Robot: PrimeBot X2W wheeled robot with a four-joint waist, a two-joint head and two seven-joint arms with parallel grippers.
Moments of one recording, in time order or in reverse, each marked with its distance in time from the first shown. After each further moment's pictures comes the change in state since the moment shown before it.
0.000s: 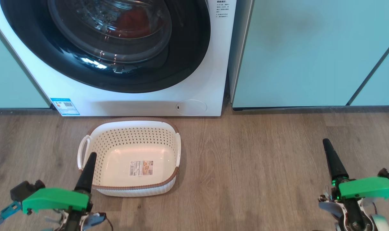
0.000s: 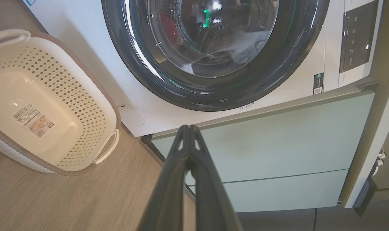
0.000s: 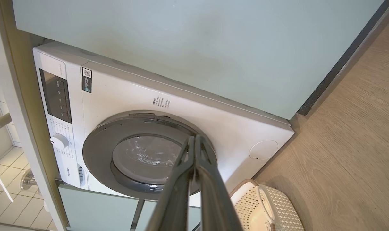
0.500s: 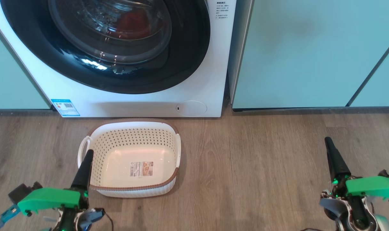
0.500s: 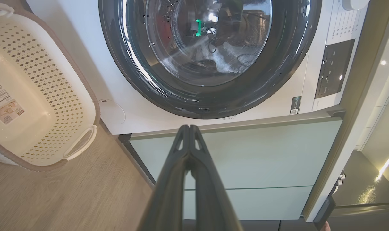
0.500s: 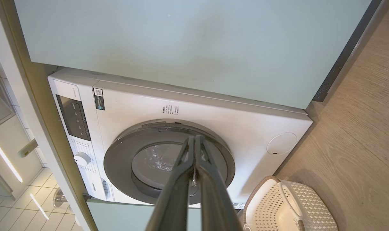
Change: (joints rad) left arm -0.024 -0.017 0.033 0.040 -0.157 -0.034 0.026; right arm -0.018 0.000 -0.010 0.022 0.160 0.000 0.027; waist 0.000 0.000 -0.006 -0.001
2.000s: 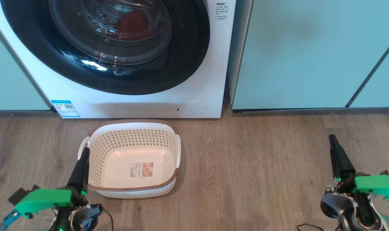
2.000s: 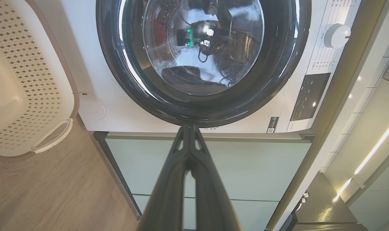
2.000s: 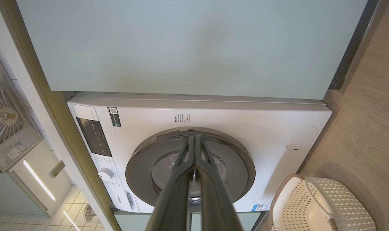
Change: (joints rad) left arm -0.021 -0.026 0.045 0.041 -0.147 -0.027 0.031; right arm -0.021 0.000 -0.023 0.022 0.151 0.000 0.028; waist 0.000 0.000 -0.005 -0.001
